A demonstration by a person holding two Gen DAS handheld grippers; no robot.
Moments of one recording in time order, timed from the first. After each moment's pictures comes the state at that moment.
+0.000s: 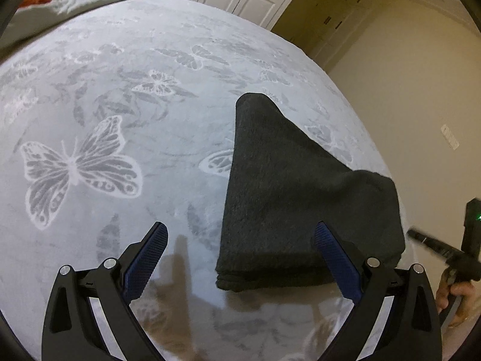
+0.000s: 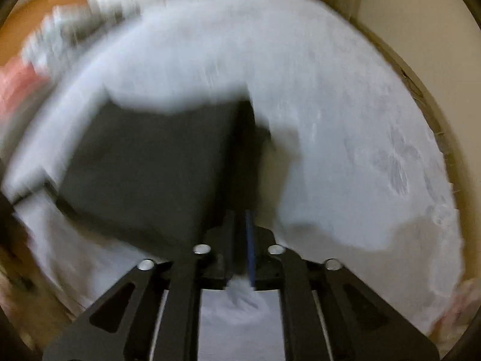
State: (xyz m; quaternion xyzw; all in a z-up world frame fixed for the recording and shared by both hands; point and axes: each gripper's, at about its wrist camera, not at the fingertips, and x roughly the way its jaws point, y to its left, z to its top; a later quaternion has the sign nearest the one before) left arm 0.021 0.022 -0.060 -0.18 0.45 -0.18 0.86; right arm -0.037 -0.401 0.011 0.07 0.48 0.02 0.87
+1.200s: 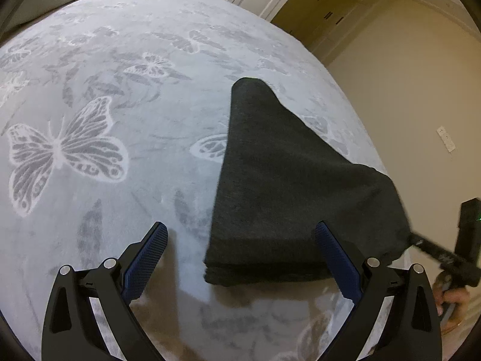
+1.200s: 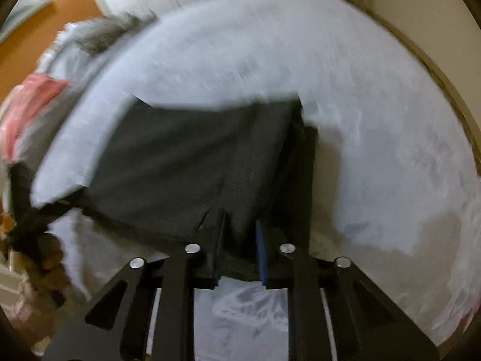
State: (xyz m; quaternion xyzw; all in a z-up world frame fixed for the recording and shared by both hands) left arm 0.017 0.017 -0.069 -0.19 0.47 -0.19 0.84; right arm -0.040 -0.374 0.004 0.10 0.49 0.08 0.86
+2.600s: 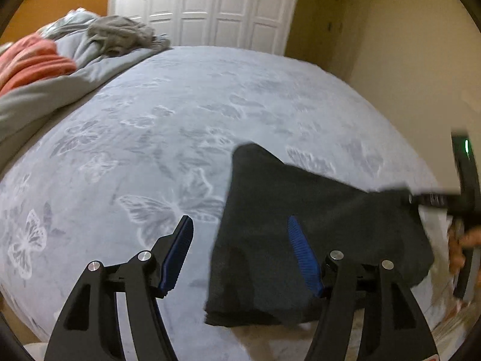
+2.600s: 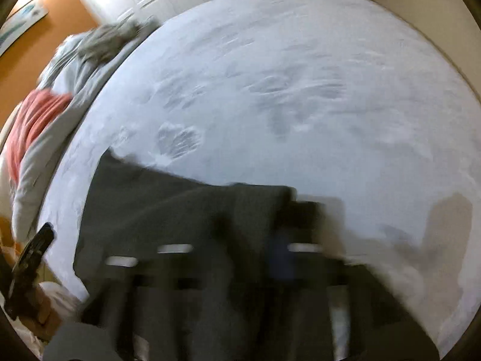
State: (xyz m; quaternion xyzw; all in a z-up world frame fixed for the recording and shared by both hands) left arm -0.022 0.054 -0.004 -0.03 0.38 -0.10 0.92; right arm 0.022 -0.291 -0.026 0.13 0.50 0.07 0.86
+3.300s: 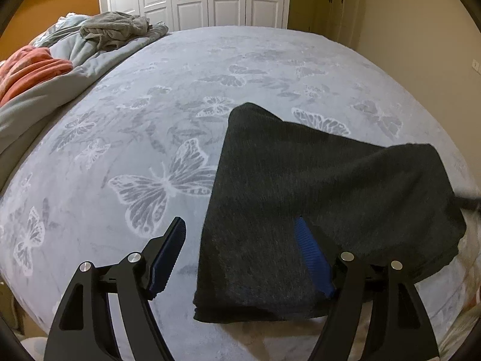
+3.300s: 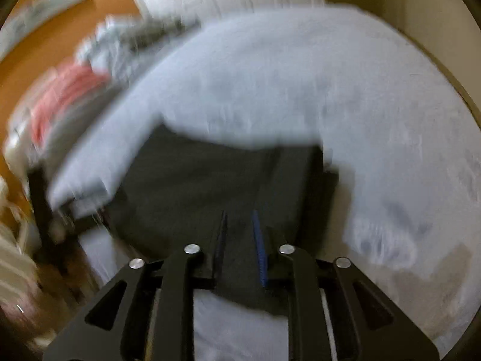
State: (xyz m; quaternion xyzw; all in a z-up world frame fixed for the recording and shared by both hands) left arm -0.018 0.031 -0.044 0.02 0.43 -0.07 0.90; right arm -0.051 -0.276 -0.015 0.06 0.49 0.12 0.86
